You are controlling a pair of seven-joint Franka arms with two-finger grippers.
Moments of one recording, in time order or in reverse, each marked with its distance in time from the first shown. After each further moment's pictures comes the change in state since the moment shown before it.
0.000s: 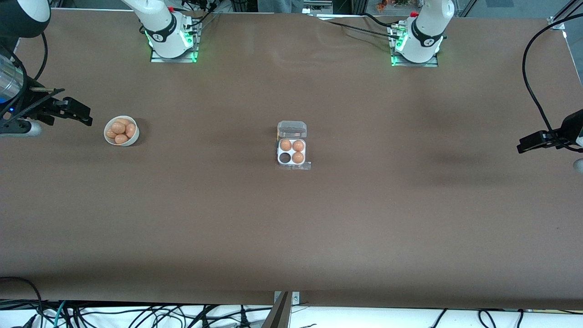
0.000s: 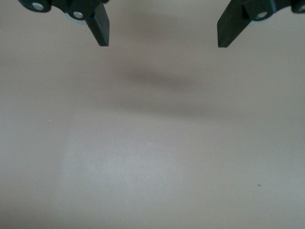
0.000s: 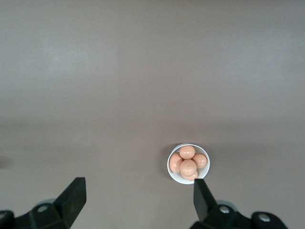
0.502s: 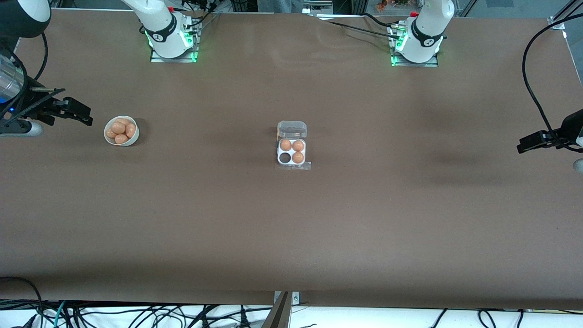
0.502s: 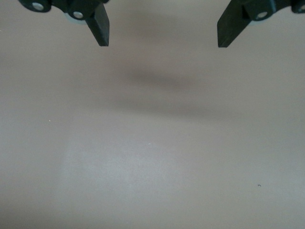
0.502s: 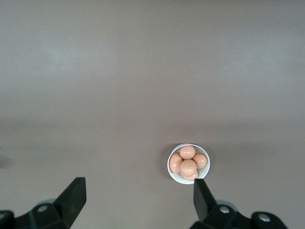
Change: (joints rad) left arm 0.000 0.000 0.000 0.000 0.000 0.000 0.000; right arm 0.000 0.000 0.001 0.000 0.000 0.000 0.000
